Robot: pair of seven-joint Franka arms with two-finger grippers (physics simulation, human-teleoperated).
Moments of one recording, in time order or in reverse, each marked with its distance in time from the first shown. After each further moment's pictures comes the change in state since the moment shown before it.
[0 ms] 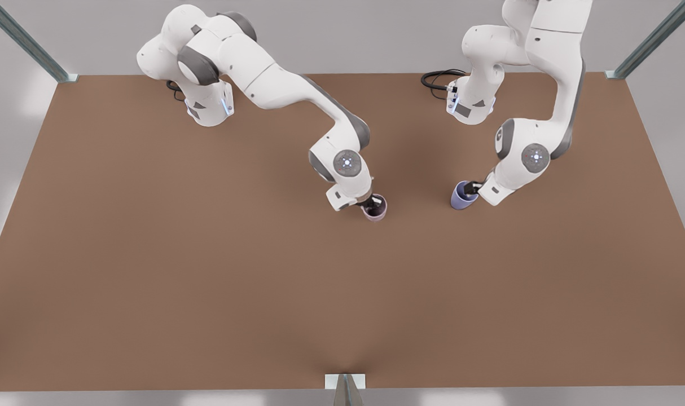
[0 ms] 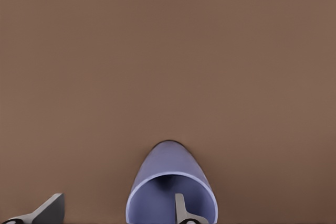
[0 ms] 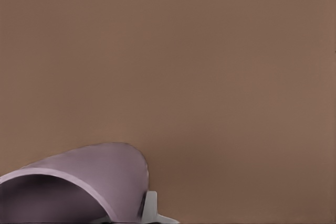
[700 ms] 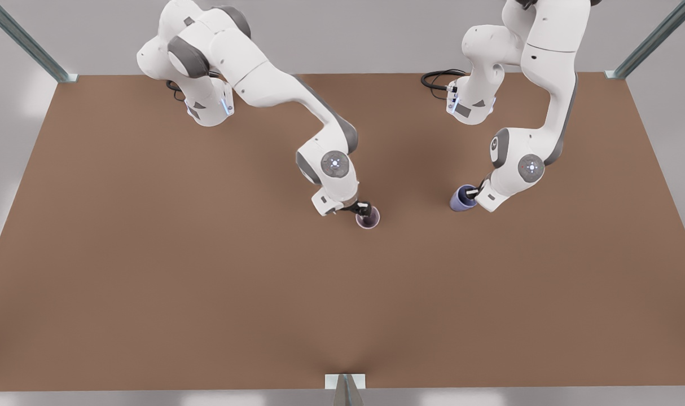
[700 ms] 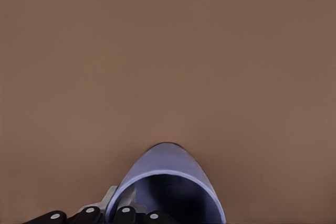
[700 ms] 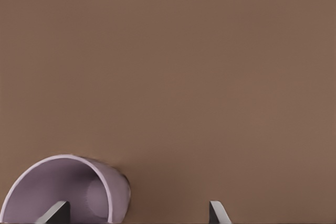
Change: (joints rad) left arm -0.001 0.085 0.000 0.002 -0.073 0.053 -0.002; right arm -0.017 -0.059 -0.057 -0.106 -0.020 0.047 -0.050
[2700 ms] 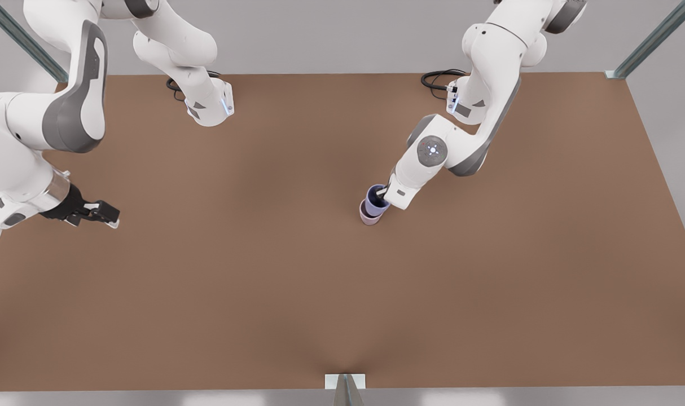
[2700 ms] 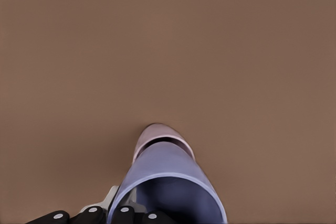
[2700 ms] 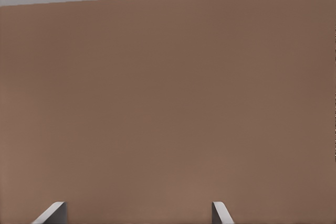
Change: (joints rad) left arm -0.101 0.146 -0.410 0.500 0.016 -0.180 -0.768; right arm -0.919 -0.525 0.058 0.017 -0.133 -0.579 -0.989
